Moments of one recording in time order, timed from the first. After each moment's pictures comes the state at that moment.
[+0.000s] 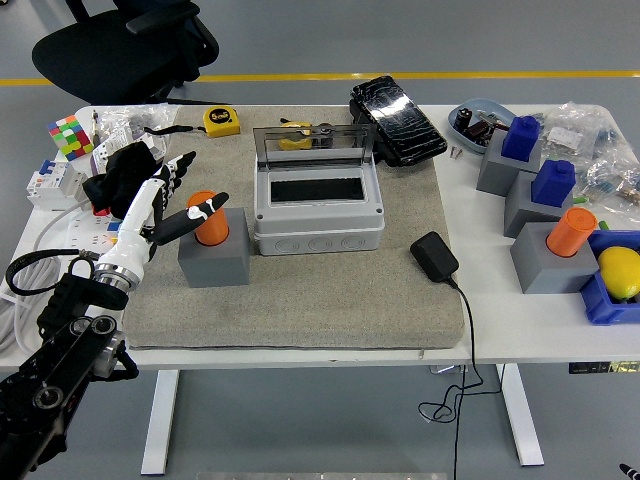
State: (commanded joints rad) left arm -0.25 0.11 -1.23 -1.14 1.36 0.19 -0.25; right arm 0.16 -0.35 0.24 0.30 0.16 -0.11 -0.02
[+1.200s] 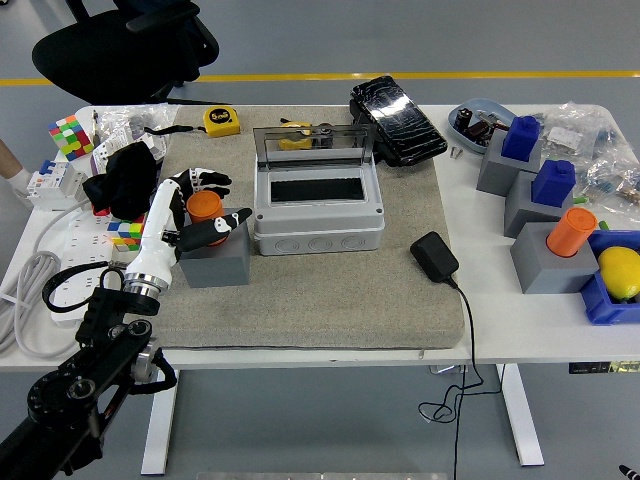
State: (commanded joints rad) left arm -0.30 0.06 -1.10 -1.03 1.14 0.28 -0.43; right arm 0.16 -0.35 0.23 0.30 0.16 -0.10 -0.02
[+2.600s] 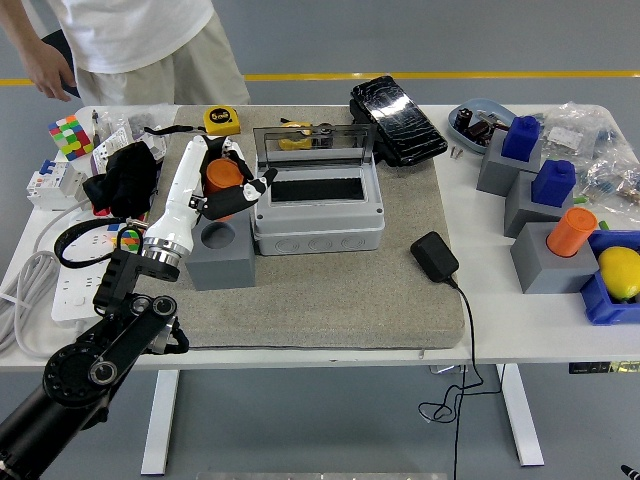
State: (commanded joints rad) left arm -0.41 0.07 -1.01 -1.16 1.48 0.36 -0.27; right arm 0.16 -0.35 0.23 0.30 0.17 -0.11 -0.01
